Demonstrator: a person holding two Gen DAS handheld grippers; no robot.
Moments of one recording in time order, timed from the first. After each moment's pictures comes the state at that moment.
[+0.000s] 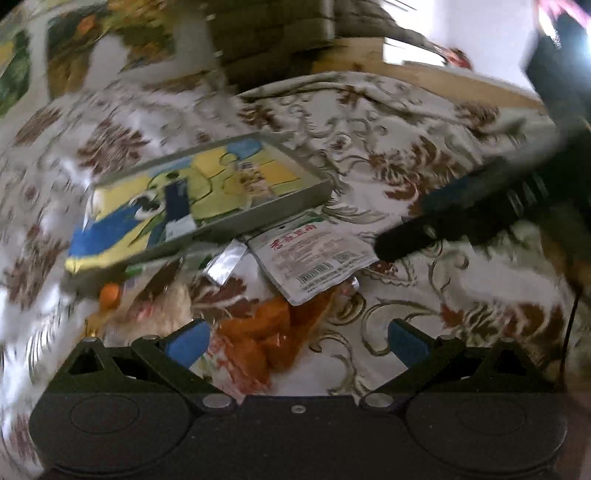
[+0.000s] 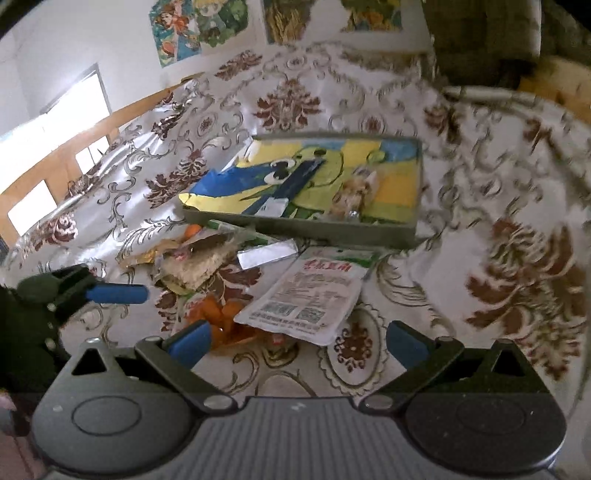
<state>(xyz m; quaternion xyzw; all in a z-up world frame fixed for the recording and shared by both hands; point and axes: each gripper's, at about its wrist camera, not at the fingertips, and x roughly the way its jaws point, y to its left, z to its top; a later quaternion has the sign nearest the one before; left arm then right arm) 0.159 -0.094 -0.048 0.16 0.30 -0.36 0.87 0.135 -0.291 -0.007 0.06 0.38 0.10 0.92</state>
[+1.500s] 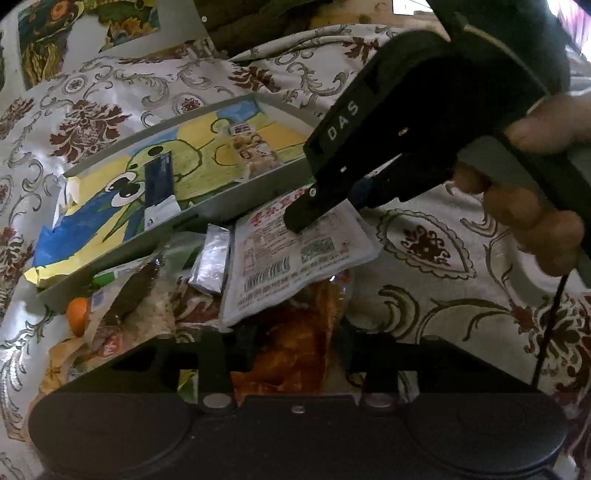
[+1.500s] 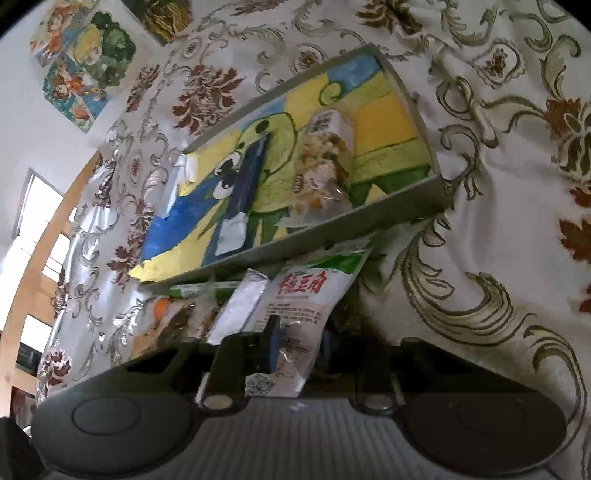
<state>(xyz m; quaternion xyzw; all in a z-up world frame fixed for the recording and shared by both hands) 0.215 -0.136 -0.087 0.20 0.34 -0.35 0.85 0.257 -0.316 -0.071 0.29 0.43 0.06 0.86</state>
